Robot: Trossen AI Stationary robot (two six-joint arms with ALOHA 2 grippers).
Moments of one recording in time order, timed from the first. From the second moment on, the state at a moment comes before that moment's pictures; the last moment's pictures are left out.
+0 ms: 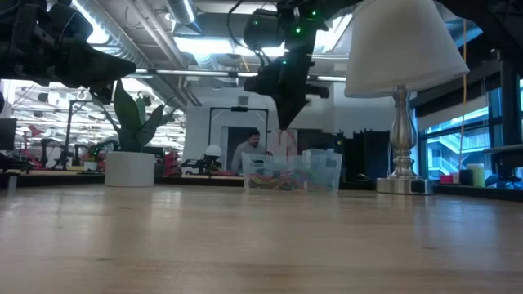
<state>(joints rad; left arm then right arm) 0.07 0.00 0.01 0.01 -0.01 -0.11 -0.27 2.06 1.84 -1.01 0.38 0.60</state>
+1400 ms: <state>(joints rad) 0.07 0.00 0.01 0.01 -0.01 -0.11 -0.24 1.86 1.66 -1.00 0.35 0.52</state>
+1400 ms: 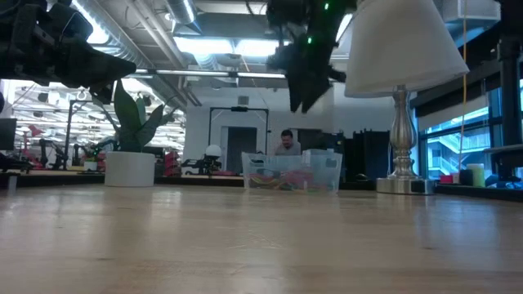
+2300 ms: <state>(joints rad) 0.07 0.00 0.01 0.01 -0.01 -0.11 0.01 1.10 0.39 0.28 -0.11 -0.08</state>
